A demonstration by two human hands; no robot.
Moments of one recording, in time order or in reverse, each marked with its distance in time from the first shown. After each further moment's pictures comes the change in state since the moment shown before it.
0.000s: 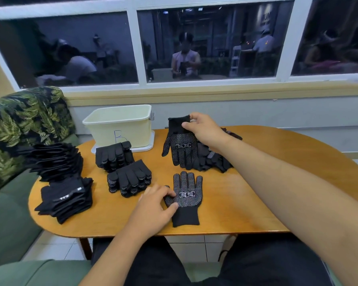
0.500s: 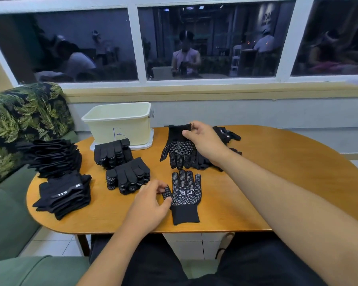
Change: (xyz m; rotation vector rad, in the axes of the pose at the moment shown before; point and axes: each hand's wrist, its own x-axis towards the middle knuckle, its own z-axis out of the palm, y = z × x) left_hand -0.001 0.001 0.000 -0.100 0.086 -0.108; right_hand -0.030 0.023 0.012 -0.036 0.023 -0.008
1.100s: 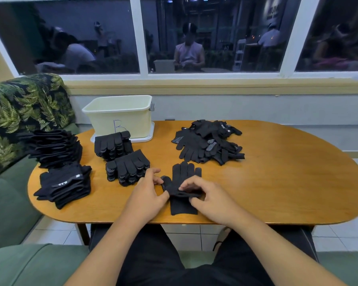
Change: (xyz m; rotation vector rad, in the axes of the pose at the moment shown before) left_hand 0.003 0.001 0.002 -0.026 0.017 -0.114; right_hand -0.150 0.056 0.022 -0.215 -0.259 -0.054
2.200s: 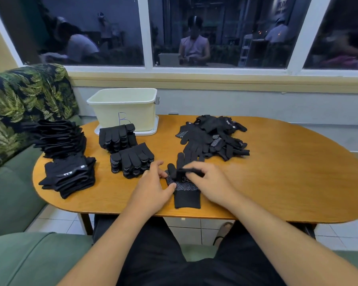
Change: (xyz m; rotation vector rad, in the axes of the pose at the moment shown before) left_hand 0.001 0.000 0.004 -0.003 0.030 0.029; right_hand 0.038 -0.001 -0.001 -0.005 0.114 -0.021
